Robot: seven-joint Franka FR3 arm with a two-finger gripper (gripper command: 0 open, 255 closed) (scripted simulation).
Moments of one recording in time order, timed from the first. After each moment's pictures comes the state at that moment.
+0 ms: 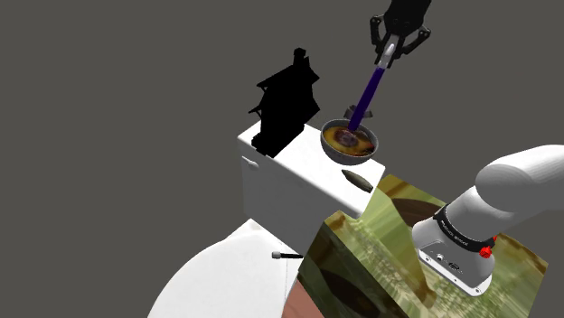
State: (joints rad) arm -0.29 -0.56 0.31 -2.23 0.13 1.70 1.12
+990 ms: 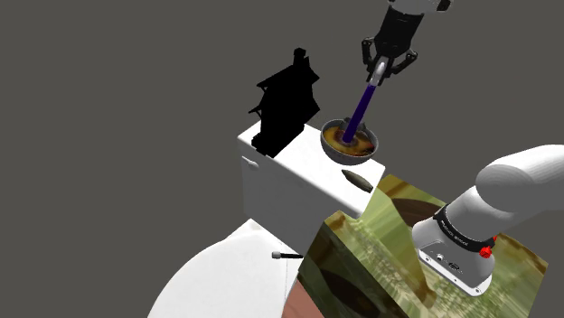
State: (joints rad) arm -0.28 -0.57 0.33 -2.36 0.14 1.84 1.12
